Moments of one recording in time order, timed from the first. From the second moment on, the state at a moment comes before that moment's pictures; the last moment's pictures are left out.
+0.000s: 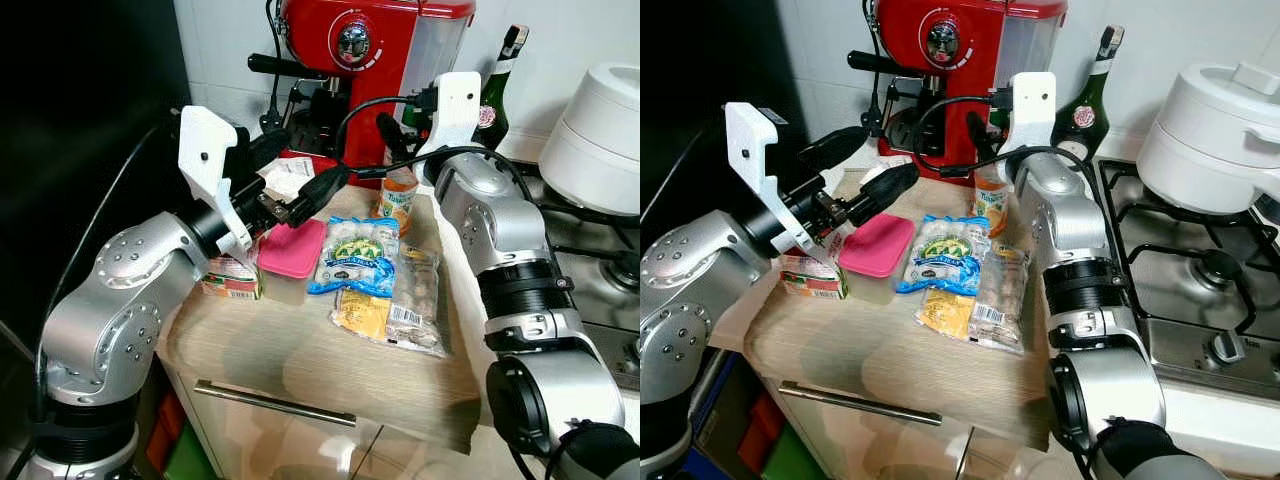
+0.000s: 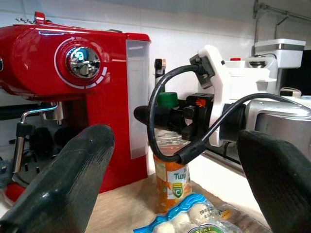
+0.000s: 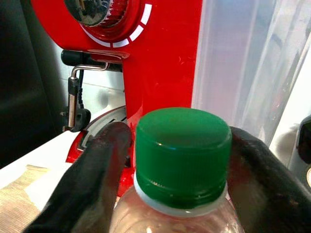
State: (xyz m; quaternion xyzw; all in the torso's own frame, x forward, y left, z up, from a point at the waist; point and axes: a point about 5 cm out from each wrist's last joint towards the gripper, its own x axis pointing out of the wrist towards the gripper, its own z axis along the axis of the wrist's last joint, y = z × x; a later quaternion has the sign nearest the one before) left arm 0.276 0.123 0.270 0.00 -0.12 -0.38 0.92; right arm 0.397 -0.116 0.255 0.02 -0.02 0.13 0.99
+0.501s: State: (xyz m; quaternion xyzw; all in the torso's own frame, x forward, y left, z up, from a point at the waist) left arm 0.279 0.121 0.265 0.01 -0.10 -0.37 0.92; right arm 0.398 -0.120 0.254 0.05 -0.04 0.12 0.99
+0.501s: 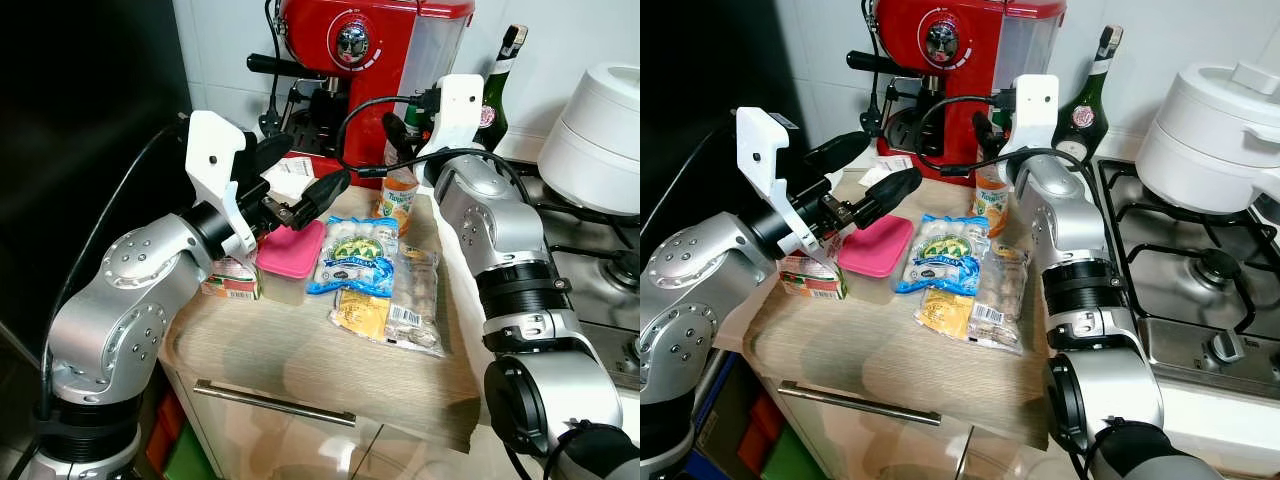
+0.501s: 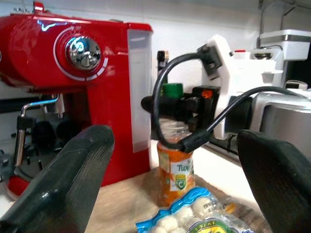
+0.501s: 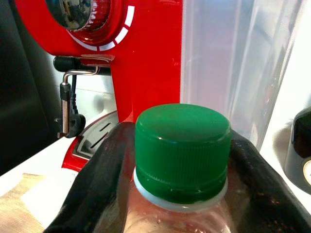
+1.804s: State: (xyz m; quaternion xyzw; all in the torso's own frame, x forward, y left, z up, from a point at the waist) left arm 0.302 0.125 0.282 0.05 -0.25 -0.16 0.95; right arm 0.328 -0.140 0.262 -0.11 -0.40 -0.10 0.91
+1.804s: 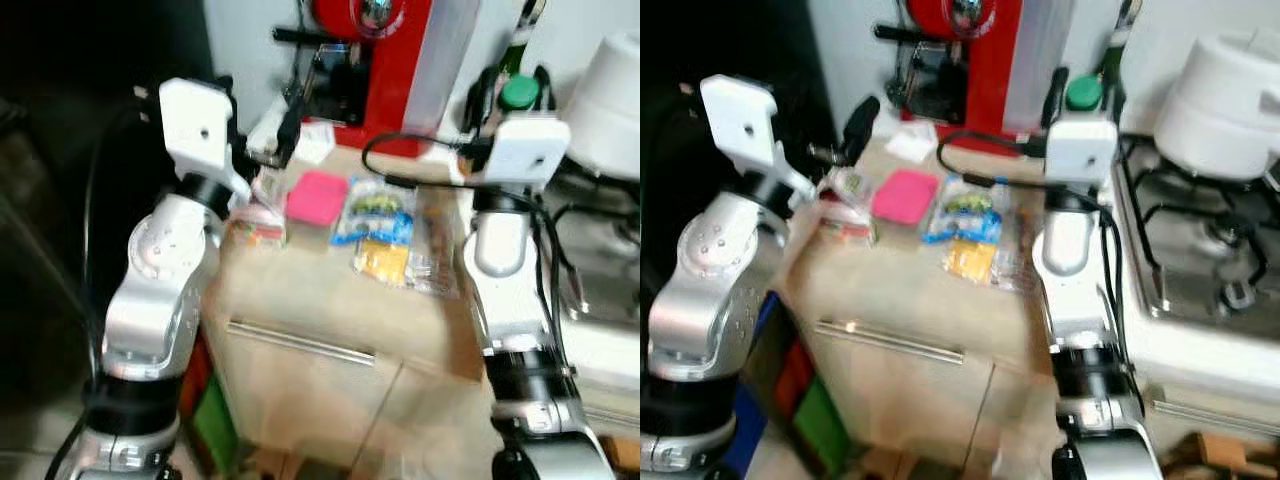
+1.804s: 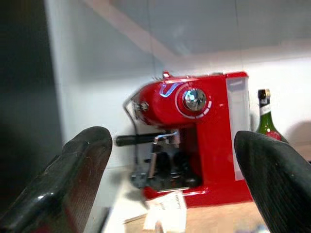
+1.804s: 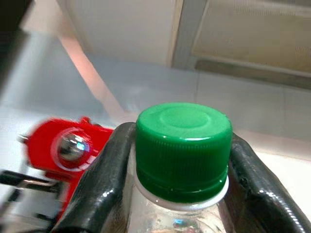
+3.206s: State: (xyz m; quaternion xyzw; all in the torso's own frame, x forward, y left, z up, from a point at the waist) left arm 0.286 0.127 0.149 0.05 -0.03 -0.22 0.97; right arm 0.325 -0.127 0.129 -0.02 0.00 0.15 0.99
